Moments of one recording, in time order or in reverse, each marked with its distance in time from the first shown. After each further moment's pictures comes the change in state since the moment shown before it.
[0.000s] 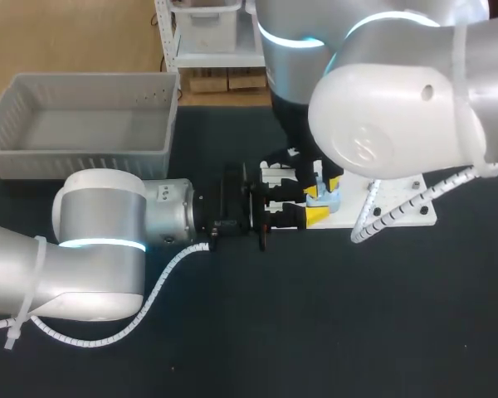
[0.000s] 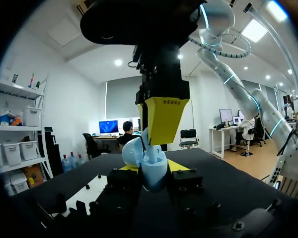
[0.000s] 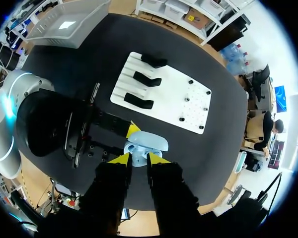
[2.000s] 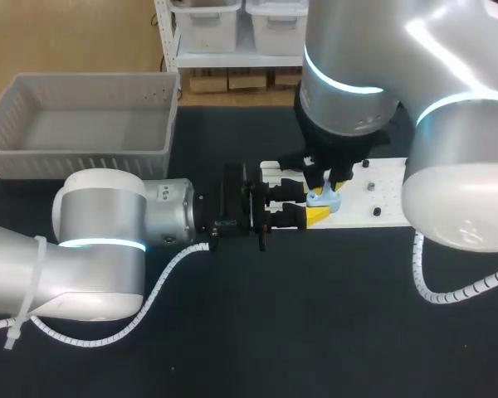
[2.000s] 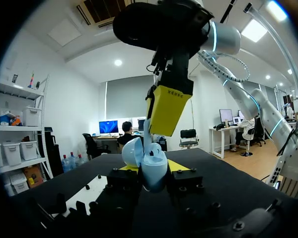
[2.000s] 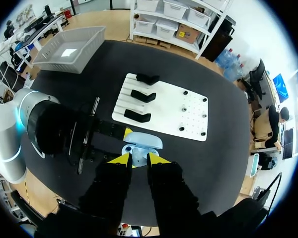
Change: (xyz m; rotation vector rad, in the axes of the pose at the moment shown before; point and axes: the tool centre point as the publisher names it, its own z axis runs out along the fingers) left arm -0.001 0.000 0.000 0.001 -0.001 0.001; right arm 0.003 -0.004 -0.004 -0.063 -0.233 0.101
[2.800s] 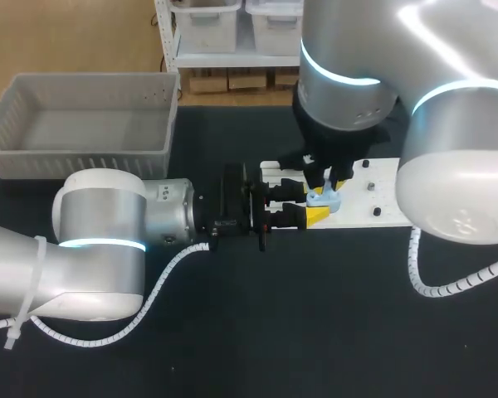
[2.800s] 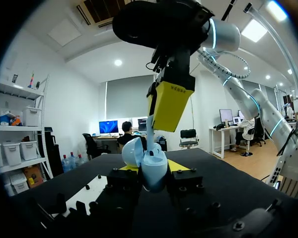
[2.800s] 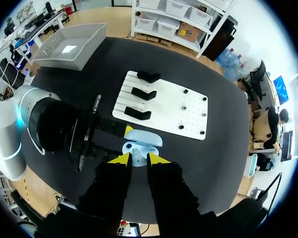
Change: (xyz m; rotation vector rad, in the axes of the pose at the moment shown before) left arm 0.000 0.000 0.000 0.000 0.000 0.000; right arm 0.001 0.000 -0.006 0.005 0.018 -0.016
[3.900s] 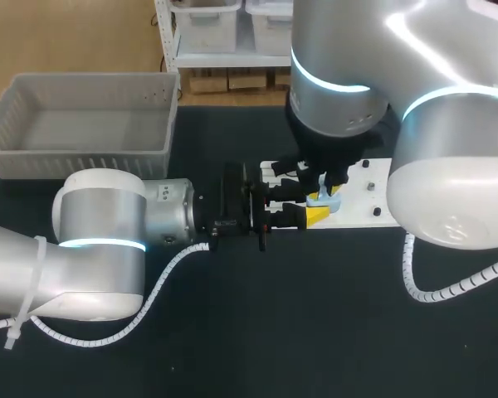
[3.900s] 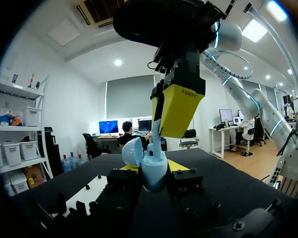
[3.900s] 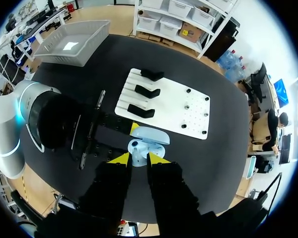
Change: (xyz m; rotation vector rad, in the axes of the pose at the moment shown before) left arm 0.000 0.000 0.000 0.000 0.000 0.000; right arm 0.004 0.008 0.005 0.007 0.010 -0.024
